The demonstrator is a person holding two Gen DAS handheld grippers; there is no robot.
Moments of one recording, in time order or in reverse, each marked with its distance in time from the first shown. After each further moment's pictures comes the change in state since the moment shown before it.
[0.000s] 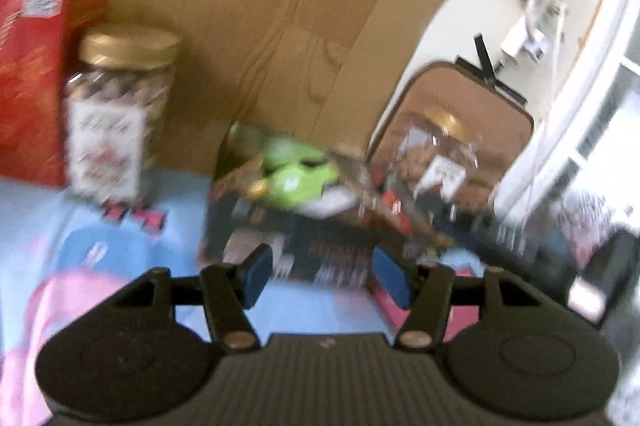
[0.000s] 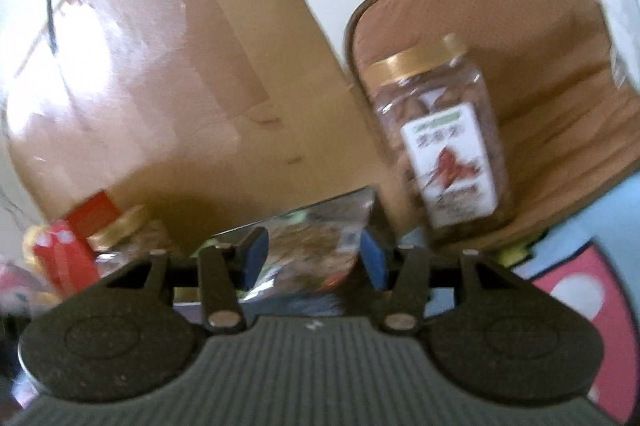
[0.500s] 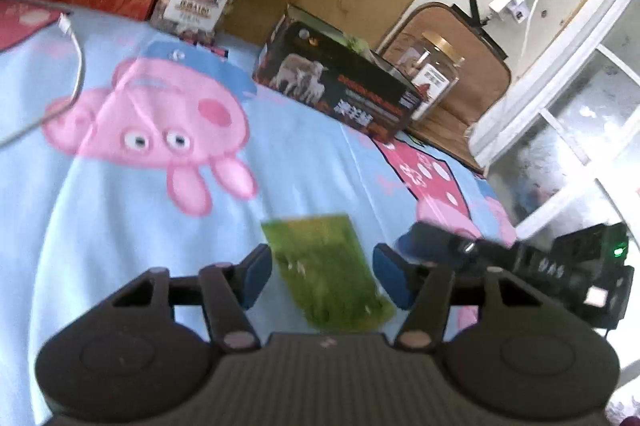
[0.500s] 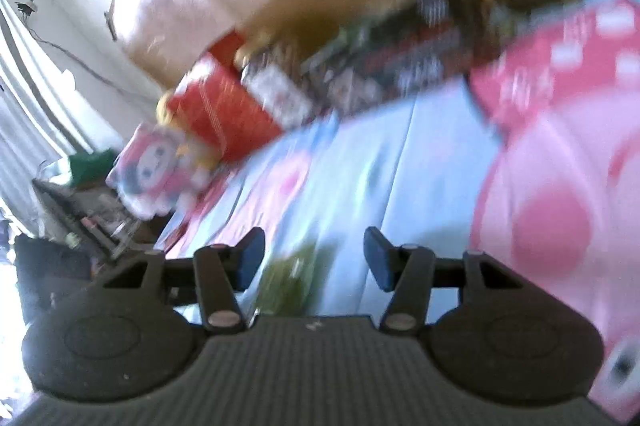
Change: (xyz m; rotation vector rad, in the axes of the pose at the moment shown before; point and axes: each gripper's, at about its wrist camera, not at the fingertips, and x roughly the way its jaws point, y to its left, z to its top) left arm -0.090 0.040 -0.127 -0.147 0.122 -0.099; right arm -0.101 0.022 -0.104 0.112 0.452 0.324
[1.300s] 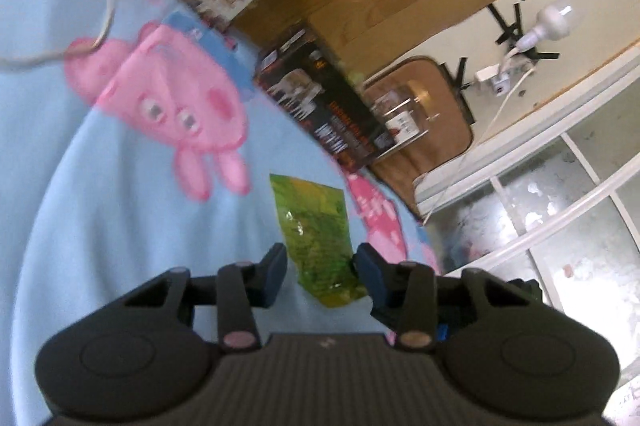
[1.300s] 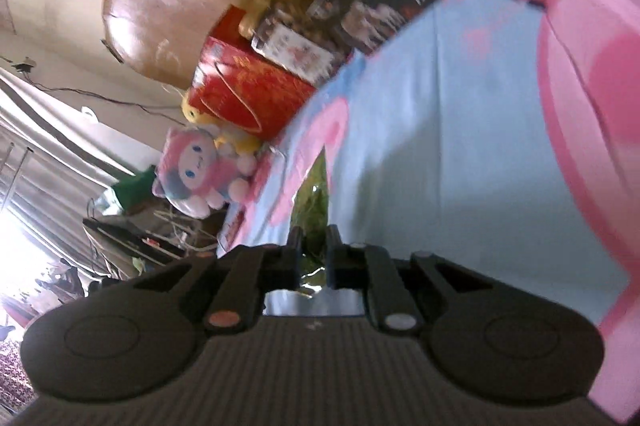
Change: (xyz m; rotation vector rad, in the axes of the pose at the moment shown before) left arm -0.014 0.038 0.007 -0.236 -0.066 -0.216; right arm 0.015 0.005 0.001 0.240 0.069 0.151
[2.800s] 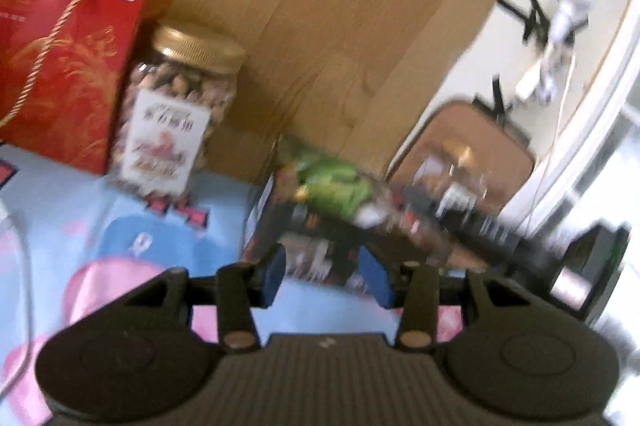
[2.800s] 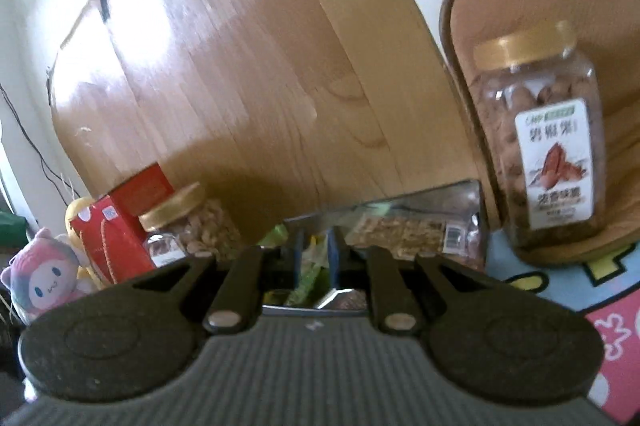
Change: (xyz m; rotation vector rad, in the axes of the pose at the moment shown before) left arm 0.083 -0.065 0.106 0.322 -0.112 0.272; right arm 0.041 0.018 0.143 -0.485 -0.452 -0.313
